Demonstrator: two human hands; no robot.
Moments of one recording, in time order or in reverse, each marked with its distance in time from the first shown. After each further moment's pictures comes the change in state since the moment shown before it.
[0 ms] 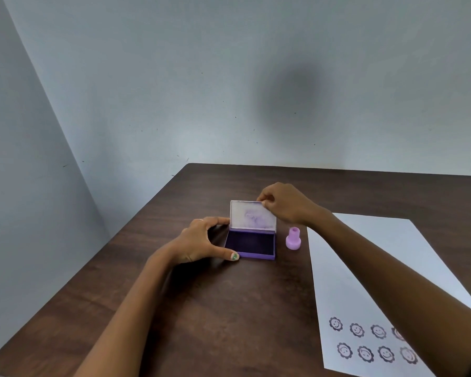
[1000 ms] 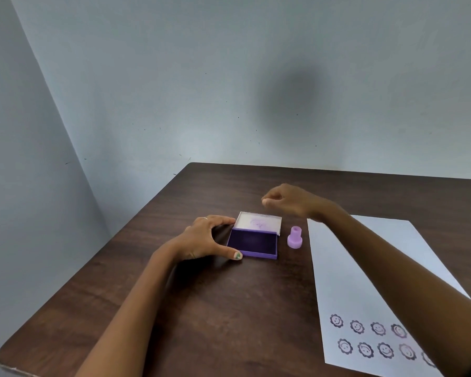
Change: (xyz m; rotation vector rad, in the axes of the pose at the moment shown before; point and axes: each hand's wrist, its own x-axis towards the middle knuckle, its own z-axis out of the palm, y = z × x) left_hand -0.006 0.006 -0.001 0.069 -0.015 0.031; right_hand -0.012 -0.007 -0.018 0.100 -0.176 0.042
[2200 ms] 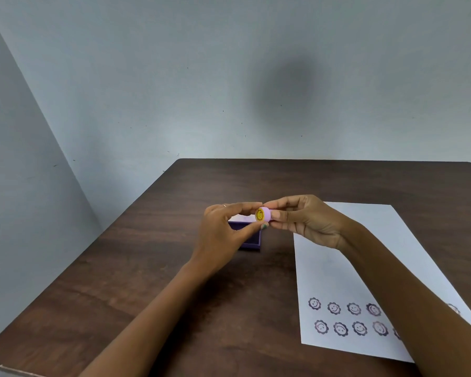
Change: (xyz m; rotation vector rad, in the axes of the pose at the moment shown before) left_hand -0.021 0.083 0.057 -0.076 0.619 0.408; right_hand -0.058 0.047 0.017 1.149 0.004 -0.008
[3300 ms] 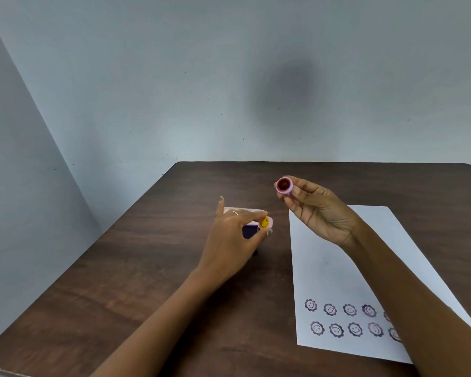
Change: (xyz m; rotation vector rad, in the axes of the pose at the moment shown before) left_hand -0.001 0.007 0.015 0.117 -0.045 0.024; right_hand -0.002 -0.008 -0.017 0.396 0.091 -0.177
